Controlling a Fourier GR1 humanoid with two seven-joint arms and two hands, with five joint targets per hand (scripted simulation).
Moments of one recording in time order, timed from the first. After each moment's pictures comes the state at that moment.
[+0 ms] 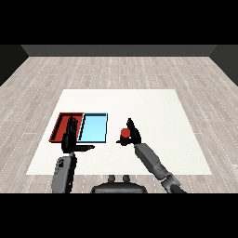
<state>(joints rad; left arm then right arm) -0.02 0.04 0.05 -1.63 0.09 -0.05 -0.39 -0.50 0.00 0.39 -0.75 -0.54 -0.12 -0.57</state>
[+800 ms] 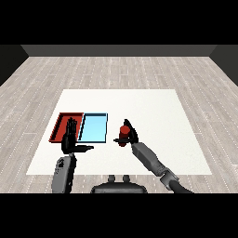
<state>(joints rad) -0.02 0.05 0.07 -1.58 0.09 -0.06 -0.45 -0.58 0.00 0.54 -0.63 -0.70 -0.27 -0.61</state>
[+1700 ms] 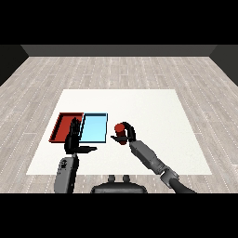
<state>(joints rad) -0.01 0.02 0.03 -1.62 0.07 -0.05 -0.41 -0.62 -0.01 0.62 -0.69 -0.66 -0.49 -0.58</state>
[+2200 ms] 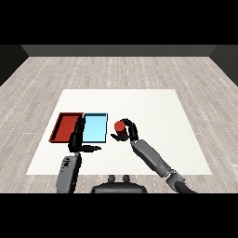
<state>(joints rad) -0.03 0.01 -0.03 -1.63 0.04 -0.04 -0.36 -0.55 -0.09 0.61 -1.02 -0.50 -0.58 -0.47</state>
